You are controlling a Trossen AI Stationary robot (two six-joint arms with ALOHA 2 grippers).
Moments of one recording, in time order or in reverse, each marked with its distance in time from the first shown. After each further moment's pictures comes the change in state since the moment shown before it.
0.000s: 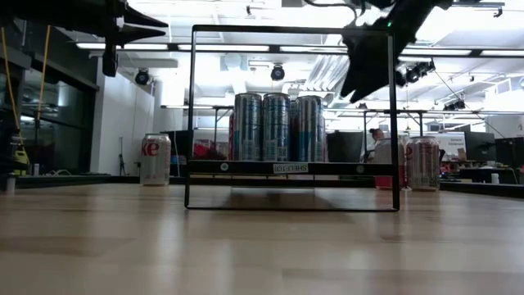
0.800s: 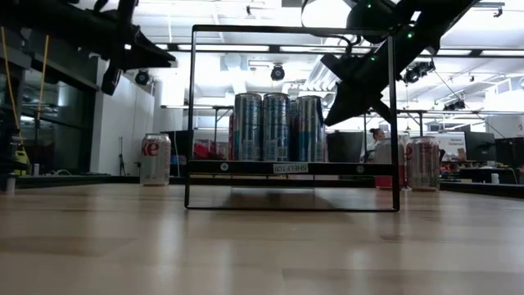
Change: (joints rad) left arm 0.000 0.132 0.000 -0.094 -0.030 0.092; right arm -0.042 0.089 -0.214 0.467 0.026 0.222
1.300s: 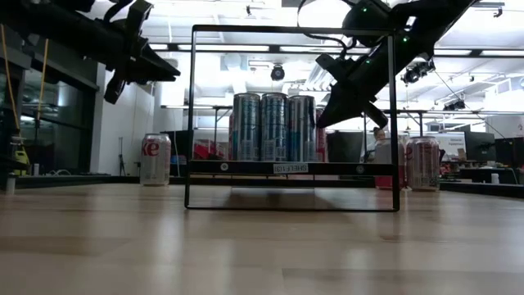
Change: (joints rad) left arm 0.000 0.099 0.000 0.004 0.012 0.025; right arm 0.000 0.041 0.000 0.067 -0.070 -0.014
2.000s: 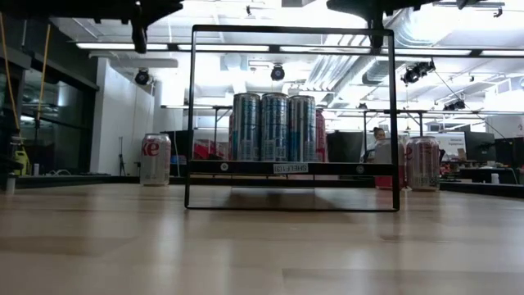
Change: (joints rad) left arm 0.232 -0.055 0.110 0.263 0.475 0.305; right arm 0.094 -0.420 0.000 0.218 -0.117 -0.265
